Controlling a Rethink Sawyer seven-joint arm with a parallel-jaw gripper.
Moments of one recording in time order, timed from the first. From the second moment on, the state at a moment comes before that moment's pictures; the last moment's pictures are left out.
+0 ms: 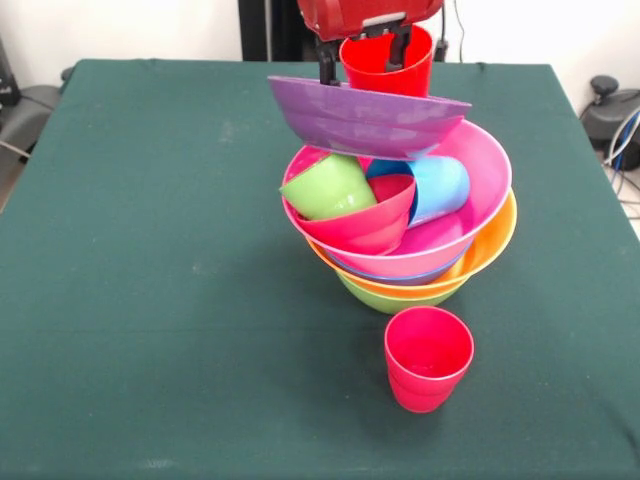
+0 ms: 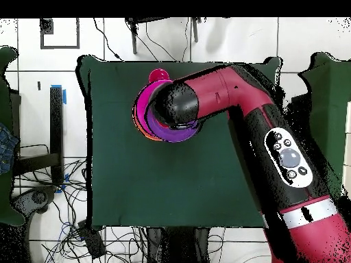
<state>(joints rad) -0.72 -0.72 0.90 1.52 -0.70 1.03 1.66</state>
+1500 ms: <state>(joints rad) -0.70 -0.72 0.94 1.49 -0.67 1.08 1.66</state>
